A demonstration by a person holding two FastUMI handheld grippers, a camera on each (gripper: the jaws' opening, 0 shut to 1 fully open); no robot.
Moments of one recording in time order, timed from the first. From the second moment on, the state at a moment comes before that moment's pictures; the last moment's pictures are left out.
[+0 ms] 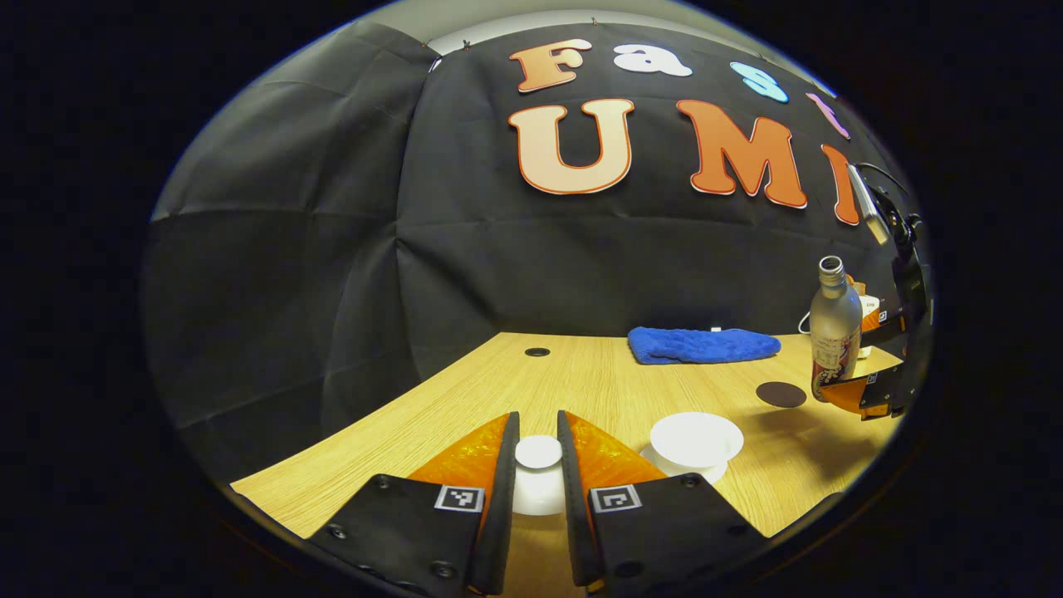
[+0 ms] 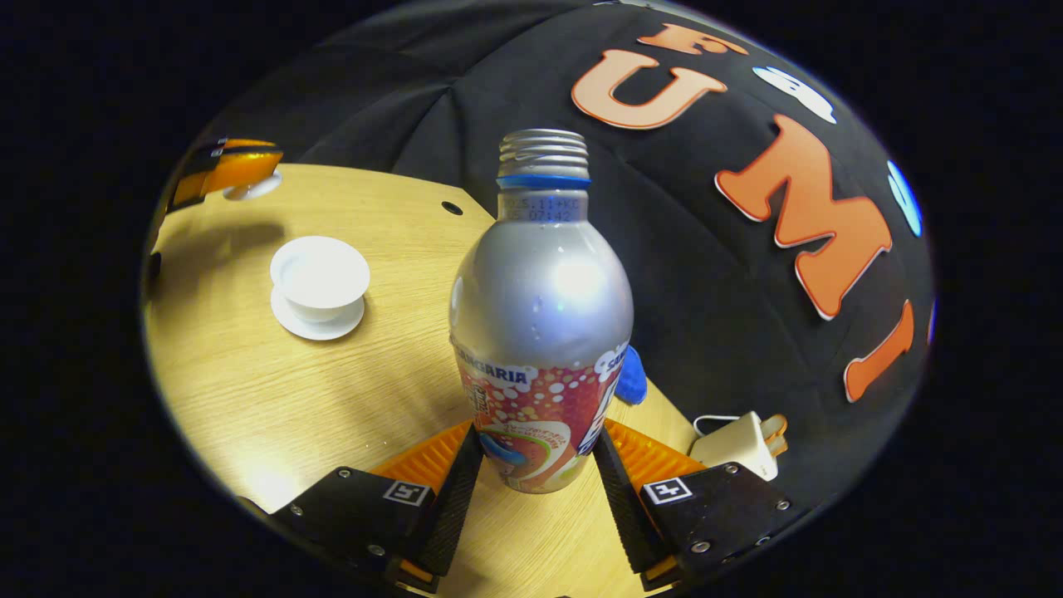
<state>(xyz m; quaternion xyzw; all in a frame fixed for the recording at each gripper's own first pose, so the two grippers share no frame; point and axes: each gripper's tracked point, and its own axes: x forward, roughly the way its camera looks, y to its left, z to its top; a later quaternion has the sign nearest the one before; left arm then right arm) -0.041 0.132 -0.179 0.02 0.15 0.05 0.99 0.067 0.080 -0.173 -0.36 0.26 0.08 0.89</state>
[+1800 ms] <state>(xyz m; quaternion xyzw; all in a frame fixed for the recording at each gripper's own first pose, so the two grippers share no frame) -0.045 0.174 -0.194 0.00 0.17 0.08 0.98 0.153 0.112 -0.070 -0.79 0.02 0.08 0.61</state>
